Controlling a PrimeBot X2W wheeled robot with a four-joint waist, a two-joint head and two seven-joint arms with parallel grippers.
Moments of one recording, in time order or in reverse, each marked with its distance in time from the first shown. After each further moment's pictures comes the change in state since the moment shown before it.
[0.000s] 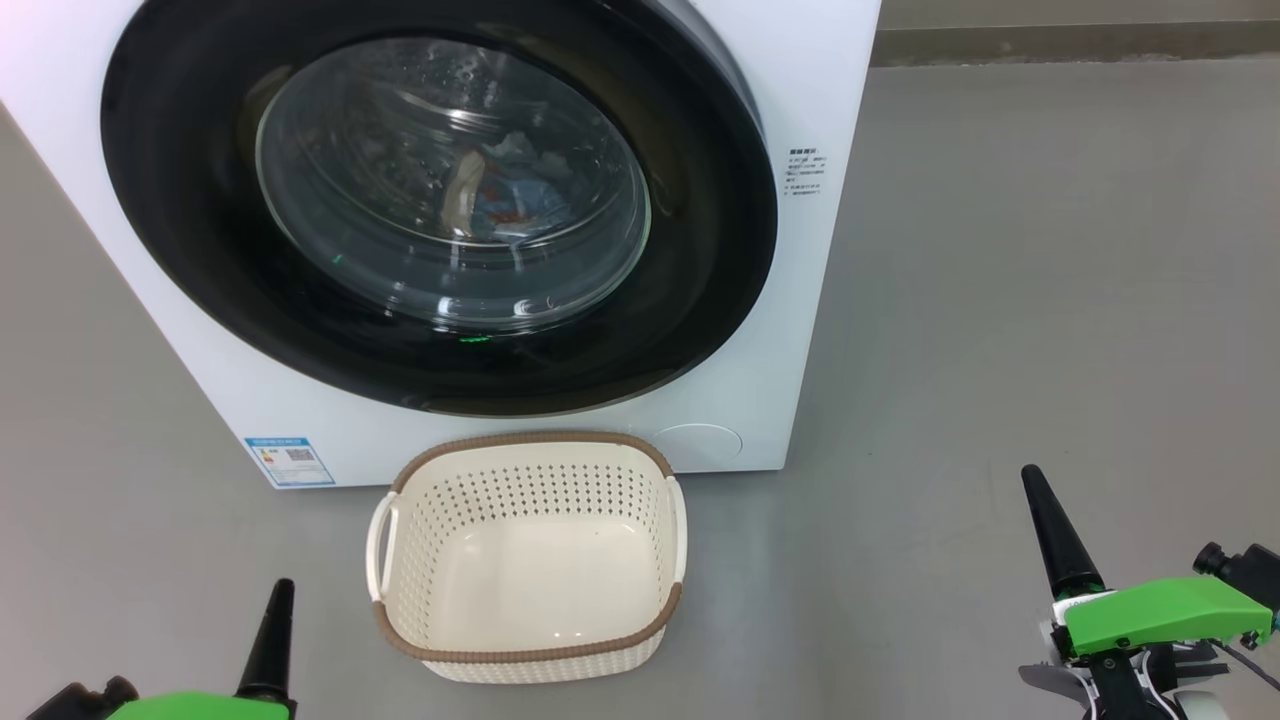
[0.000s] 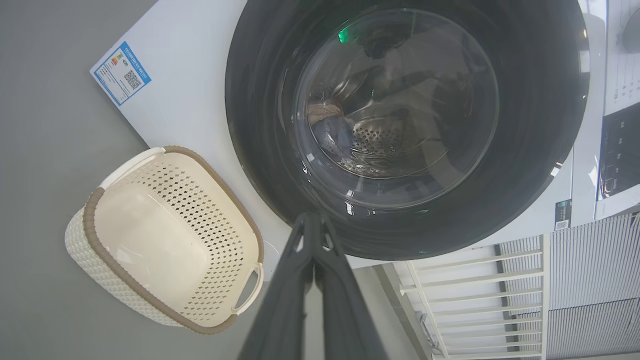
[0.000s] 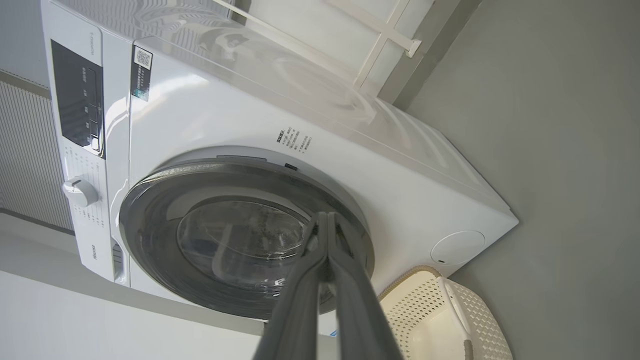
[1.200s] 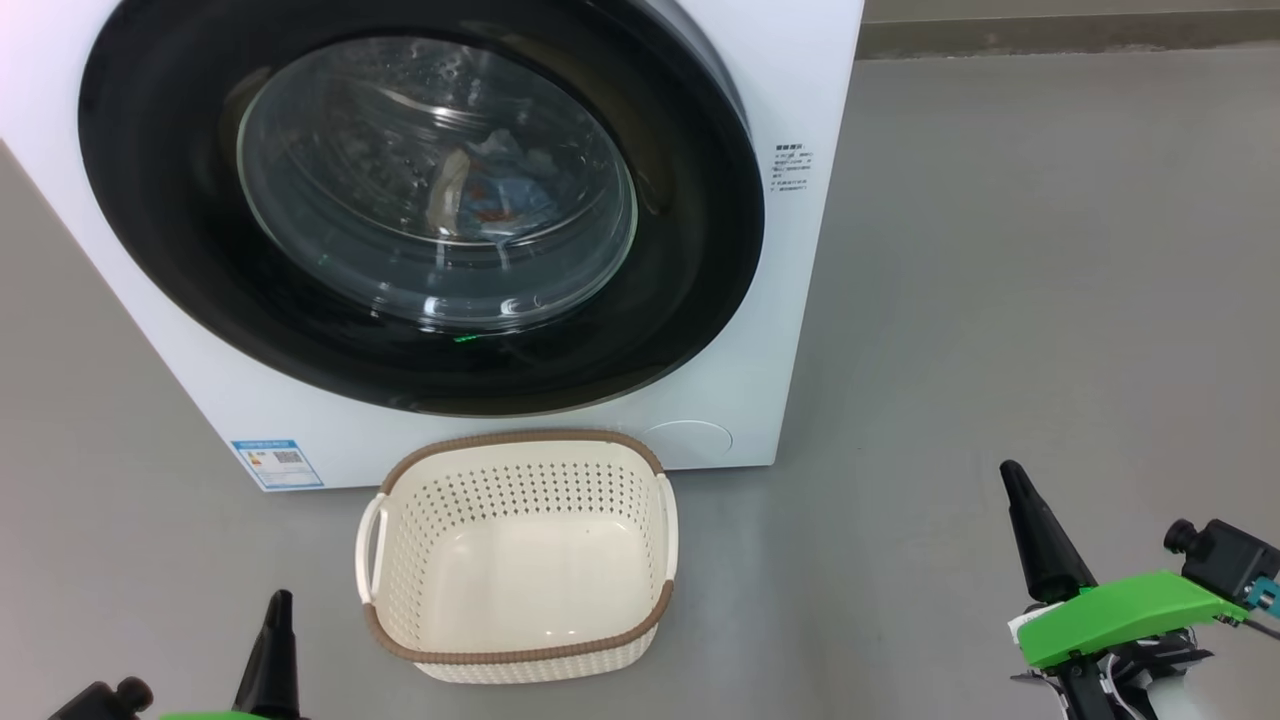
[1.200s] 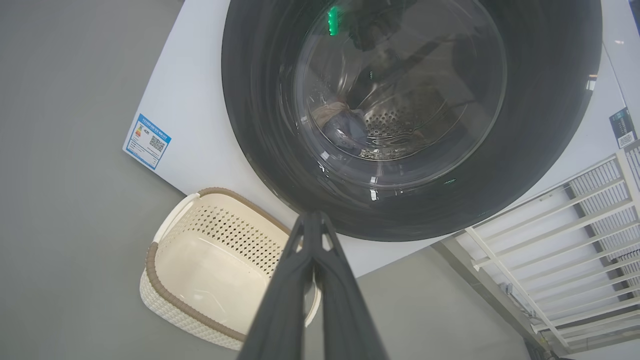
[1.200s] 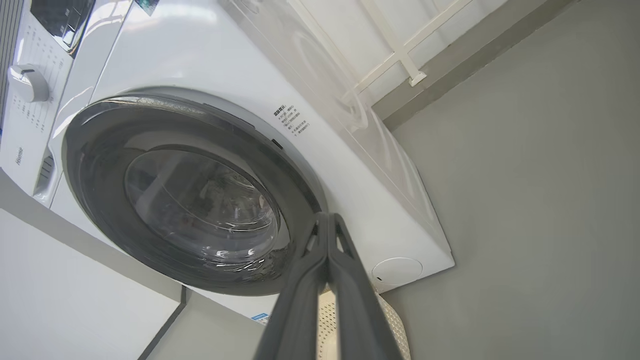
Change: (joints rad) left arm 0.043 0.007 -0.034 -0.030 0.337 0.000 -0.106; right arm -0.013 -0.042 0.079 0.007 -0.354 0.000 -0.102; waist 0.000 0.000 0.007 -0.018
